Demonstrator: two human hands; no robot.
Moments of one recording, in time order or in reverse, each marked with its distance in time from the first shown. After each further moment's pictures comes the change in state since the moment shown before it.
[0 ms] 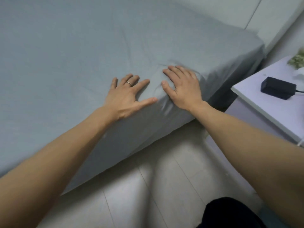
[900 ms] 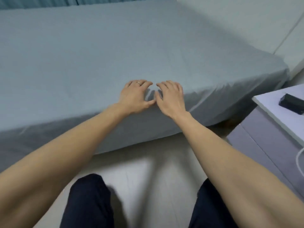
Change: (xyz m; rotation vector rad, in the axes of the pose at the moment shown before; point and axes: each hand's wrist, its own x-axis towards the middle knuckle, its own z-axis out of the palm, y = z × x) left_hand -0.136 -0.049 -0.040 -0.031 0.210 -0.153; right_hand -0.056 -0.191 -0.044 0.204 -0.074 -0.126
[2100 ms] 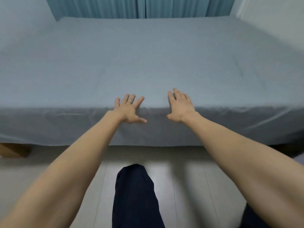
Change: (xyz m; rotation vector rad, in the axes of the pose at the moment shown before) left_hand -0.201 -0.236 -0.081 0.161 -0.374 -0.432; right_hand -0.001 -0.239 0.047 -0.246 -0.437 -0.221
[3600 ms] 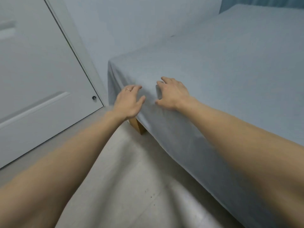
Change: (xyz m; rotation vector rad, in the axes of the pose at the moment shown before) left_hand -0.174 -0.499 0.017 -0.174 0.529 -0.837; right_hand 0.225 -0.601 -0.023 0.171 0.053 -0.926
